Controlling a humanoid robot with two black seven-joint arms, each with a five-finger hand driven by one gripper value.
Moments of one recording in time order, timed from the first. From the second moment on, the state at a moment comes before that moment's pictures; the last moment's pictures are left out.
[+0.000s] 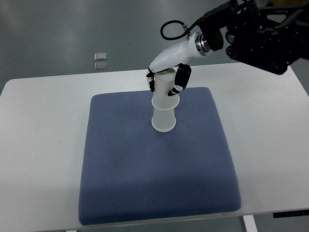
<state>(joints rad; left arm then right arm) -0.02 0.00 -0.15 -0.15 0.08 0.05 0.03 1.62 -0.26 -0.26 0.86 -1.36 0.39 0.53</state>
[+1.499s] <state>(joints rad) -0.02 0.00 -0.15 -0.15 0.08 0.05 0.03 1.45 -0.26 -0.07 0.75 -1.36 0.34 0.52</state>
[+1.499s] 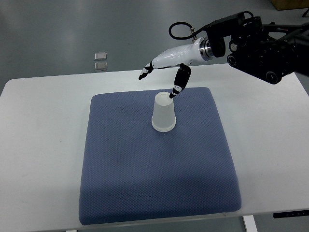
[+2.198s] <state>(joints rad) -0.01 0.00 -0.15 -0.15 0.08 0.05 0.03 1.12 -0.26 0.20 0.45 -0.32 0.32 0.51</state>
